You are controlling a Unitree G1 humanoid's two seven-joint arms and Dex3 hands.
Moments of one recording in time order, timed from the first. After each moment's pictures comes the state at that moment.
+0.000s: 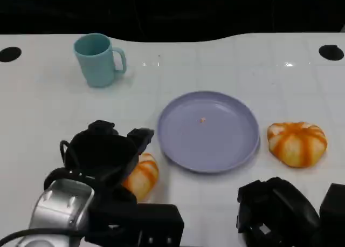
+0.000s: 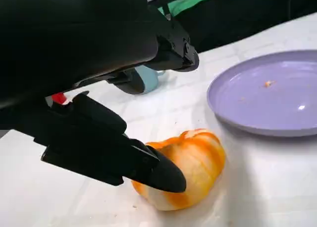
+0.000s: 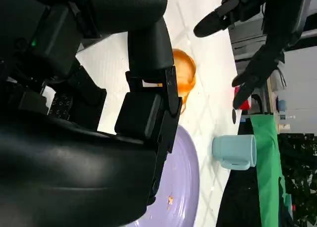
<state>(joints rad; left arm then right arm) -0.14 0.29 -0.40 -0.28 1.22 0.23 -0.47 0.01 -0.07 0.11 0.24 0.20 -0.18 0.53</state>
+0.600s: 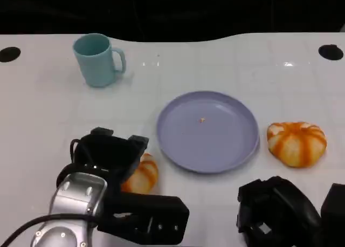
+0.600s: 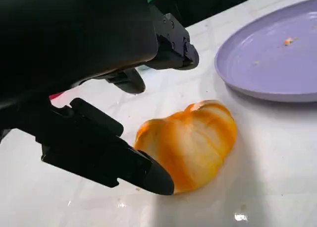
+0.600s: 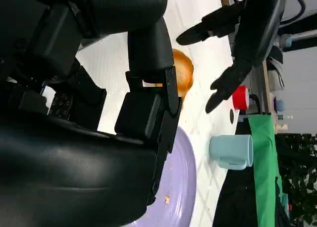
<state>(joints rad) -0.22 0.26 -0.47 -0.12 1.26 0.30 -0.51 0.01 -0.08 0.11 0.23 0.20 -0.18 0.53</state>
